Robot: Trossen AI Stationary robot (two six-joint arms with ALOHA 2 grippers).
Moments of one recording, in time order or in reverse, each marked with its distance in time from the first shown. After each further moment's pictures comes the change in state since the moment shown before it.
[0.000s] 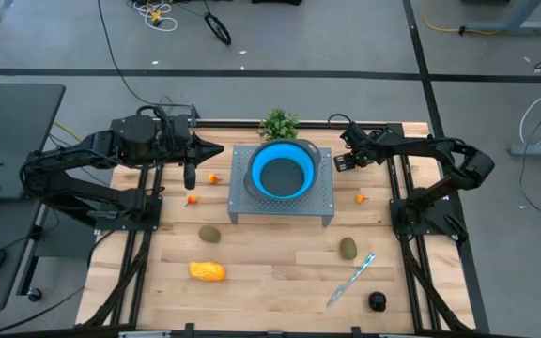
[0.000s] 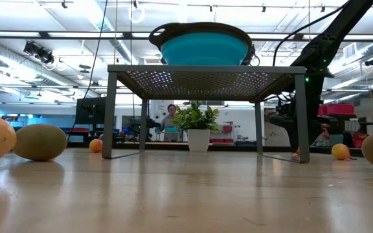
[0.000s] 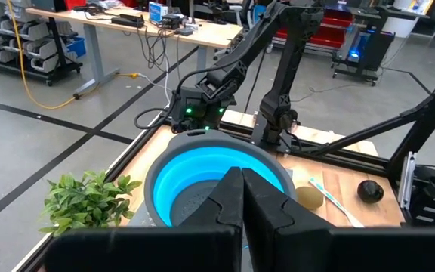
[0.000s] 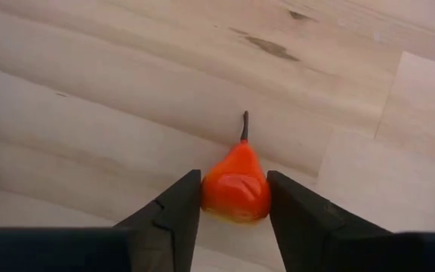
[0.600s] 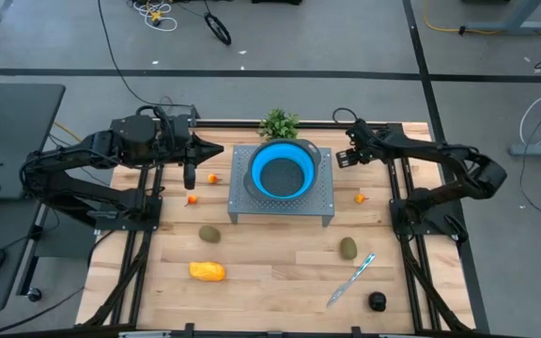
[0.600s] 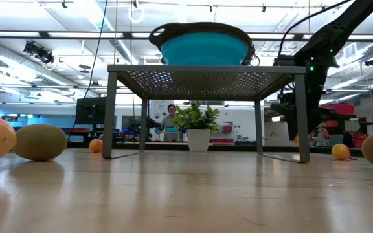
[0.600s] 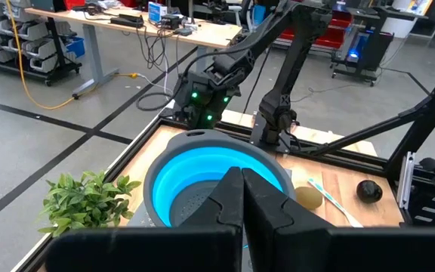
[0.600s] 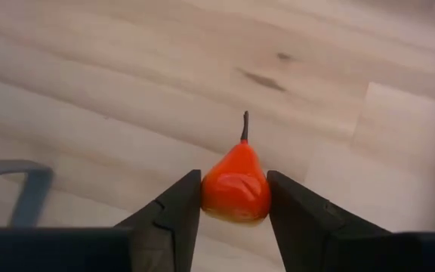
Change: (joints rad) left arm 0.000 -0.001 0.000 0.000 0.003 -0.001; right arm 0.000 -0.137 0.000 -0.030 -0.002 0.000
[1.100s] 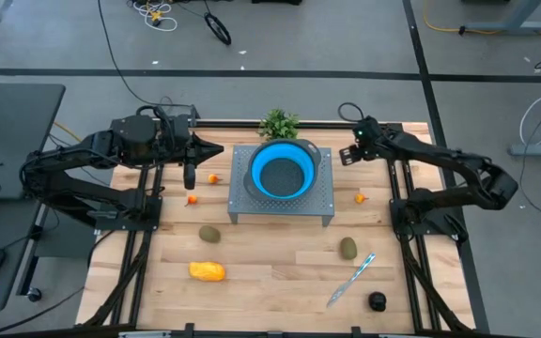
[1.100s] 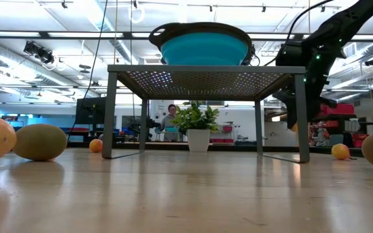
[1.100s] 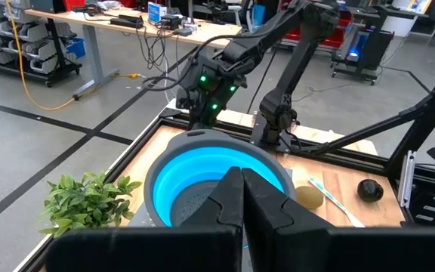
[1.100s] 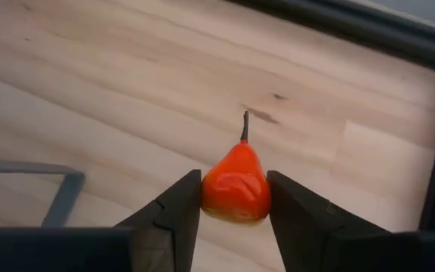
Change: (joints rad) left arm 0.000 0.000 0.000 0.000 0.000 0.007; right arm 0.001 -0.133 0.000 -0.016 0.010 -0.076
